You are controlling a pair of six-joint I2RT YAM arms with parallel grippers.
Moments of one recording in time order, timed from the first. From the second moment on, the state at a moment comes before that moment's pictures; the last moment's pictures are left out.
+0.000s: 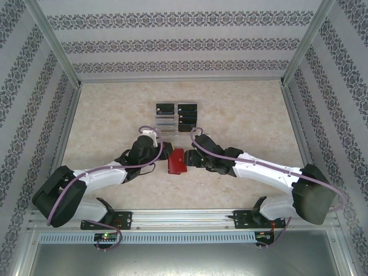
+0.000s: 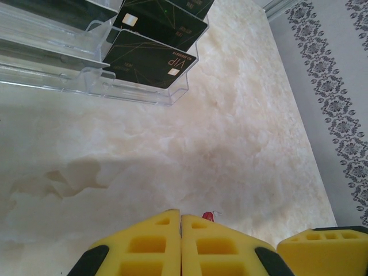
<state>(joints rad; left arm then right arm) -0.63 1.33 0.50 0.37 0.11 -0.82 0.87 1.33 0.80 -0.38 0.07 0.82</state>
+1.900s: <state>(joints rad) -0.64 1.28 0.49 0.38 0.06 -0.82 0.81 1.40 0.72 -0.18 -0.15 0.84</state>
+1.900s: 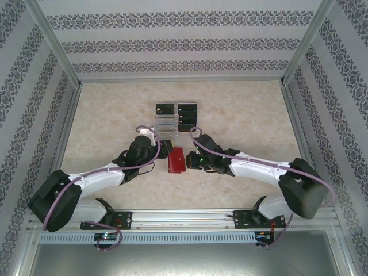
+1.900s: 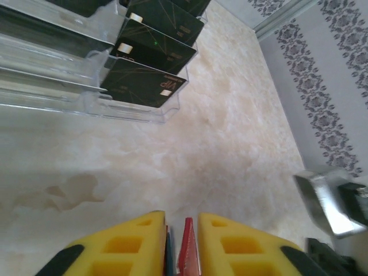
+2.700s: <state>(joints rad) -0.64 1.28 0.50 0.21 0.01 -0.76 0.82 1.34 0.82 -0.28 -0.16 0.84</state>
